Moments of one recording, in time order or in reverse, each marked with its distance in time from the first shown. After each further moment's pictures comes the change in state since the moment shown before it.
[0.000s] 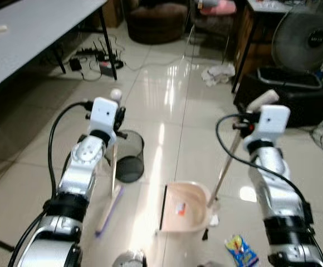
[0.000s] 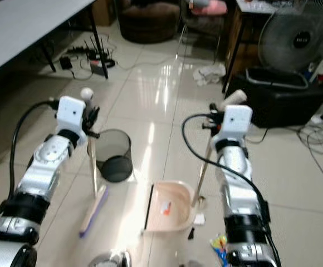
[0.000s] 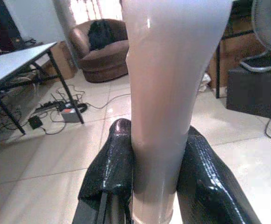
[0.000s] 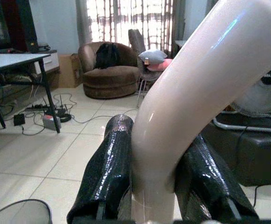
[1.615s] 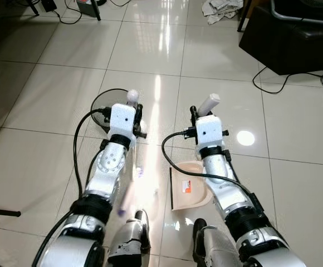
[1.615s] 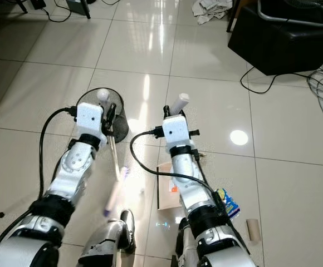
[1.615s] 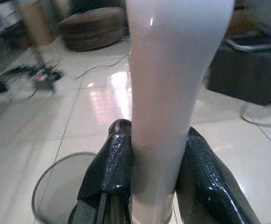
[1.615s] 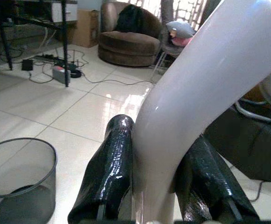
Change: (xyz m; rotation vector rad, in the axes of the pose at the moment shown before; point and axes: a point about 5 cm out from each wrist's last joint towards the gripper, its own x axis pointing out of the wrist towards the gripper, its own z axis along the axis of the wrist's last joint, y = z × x) left arm 0.007 -0.040 0.002 -0.117 -0.160 0.092; right arm -0.007 0.097 -0.025 -0.196 -0.168 0.119
